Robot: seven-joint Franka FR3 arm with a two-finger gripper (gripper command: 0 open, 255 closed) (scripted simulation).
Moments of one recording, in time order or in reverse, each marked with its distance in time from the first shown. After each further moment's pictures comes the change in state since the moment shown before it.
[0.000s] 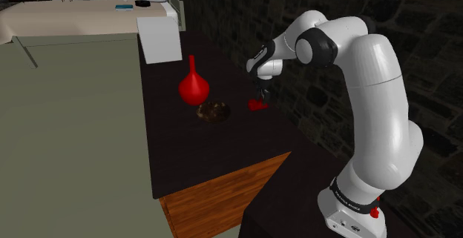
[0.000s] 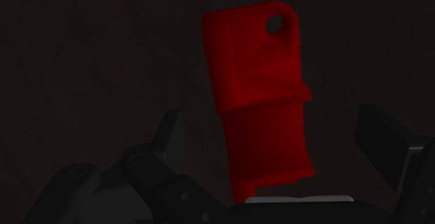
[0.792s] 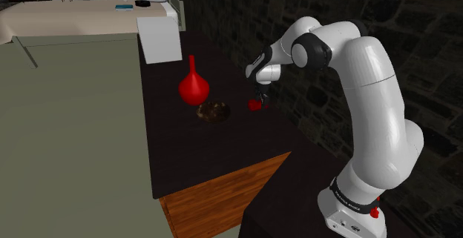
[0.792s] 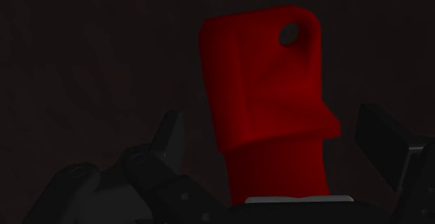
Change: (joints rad) arm -0.016 0.058 0.022 0.011 0.024 0.047 -0.018
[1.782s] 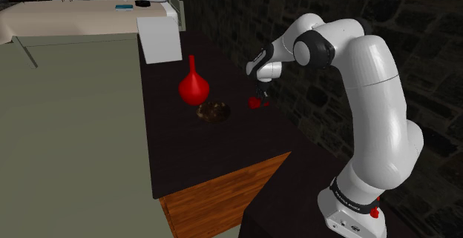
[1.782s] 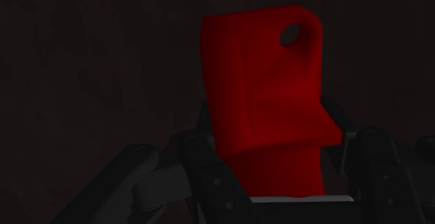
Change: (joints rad) arm 0.008 -0.031 -0.011 -0.006 -0.012 -0.024 0.006
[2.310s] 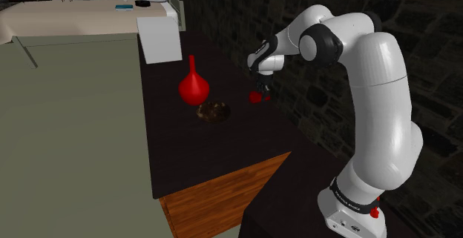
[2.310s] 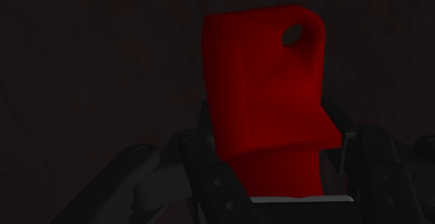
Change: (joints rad) arm 0.019 -0.074 -0.027 -0.003 -0.033 -0.068 0.020
